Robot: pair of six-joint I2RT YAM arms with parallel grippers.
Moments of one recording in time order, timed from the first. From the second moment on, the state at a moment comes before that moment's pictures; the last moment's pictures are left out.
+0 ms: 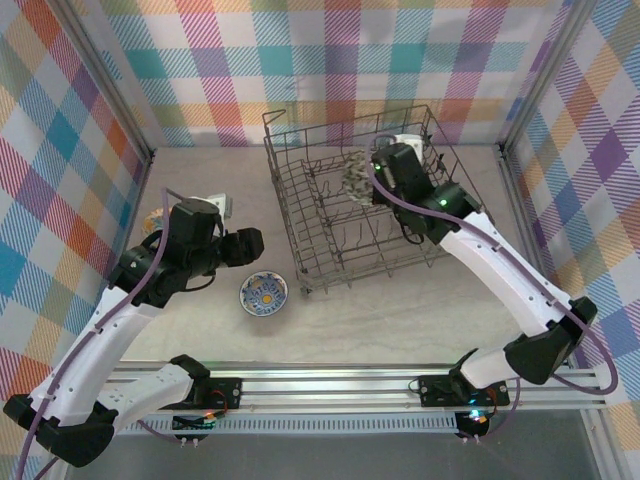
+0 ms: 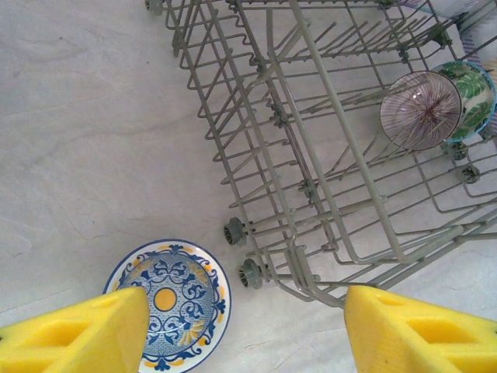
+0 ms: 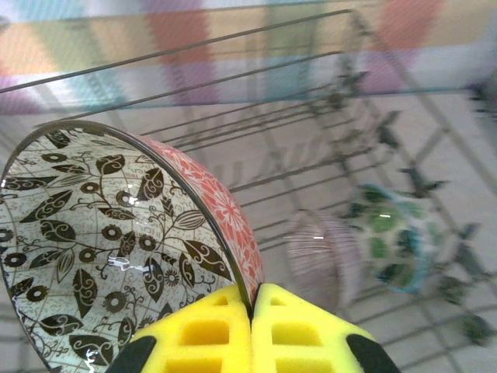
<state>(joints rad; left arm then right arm) -0.54 0.97 1.23 -0.98 -0.06 -0.55 0.68 1.42 1.60 -0.88 0.61 0.46</state>
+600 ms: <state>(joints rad) -0.44 0.99 1.10 -0.91 0.01 -0.51 0.65 1.69 1.57 -1.08 0.97 0.54</state>
